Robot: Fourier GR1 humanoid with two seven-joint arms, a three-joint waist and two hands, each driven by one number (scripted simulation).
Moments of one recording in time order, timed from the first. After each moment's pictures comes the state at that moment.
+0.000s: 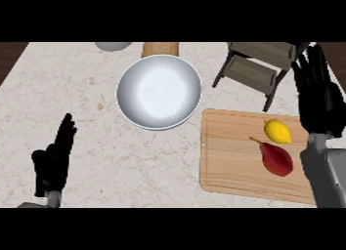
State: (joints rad) left arm 0.00 0.35 -0.23 -1.41 0.20 0.41 -0.03; right arm -0.35 -0.23 -0.05 -1.49 -0.29 -0.25 0.04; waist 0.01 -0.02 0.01
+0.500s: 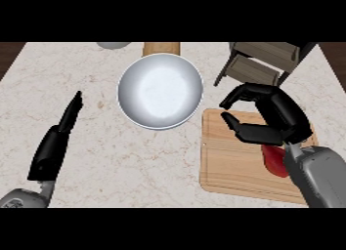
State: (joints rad) left arm -0.10 0.47 -0.32 -1.54 0.05 0.32 -0.10; right arm -0.39 -0.31 0.22 -1.55 -0.25 0.14 0.02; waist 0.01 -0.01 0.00
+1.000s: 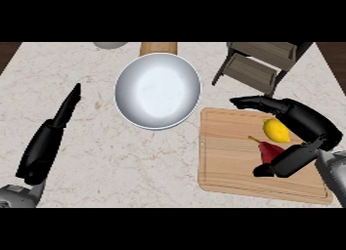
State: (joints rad) left arm -0.12 0.52 -0.31 -1.63 0.01 0.25 -0.06; right arm -0.34 -0.51 0.24 -1.56 -0.23 0.44 -0.05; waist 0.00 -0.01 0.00
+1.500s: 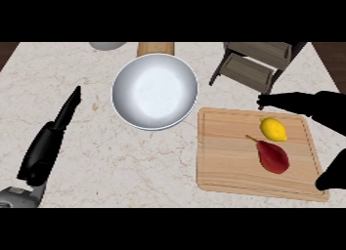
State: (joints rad) left arm -0.11 0.51 -0.30 -1.62 0.00 0.25 -0.07; right arm -0.45 -0.87 0.30 -1.77 0.01 0.64 0.21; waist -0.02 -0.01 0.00
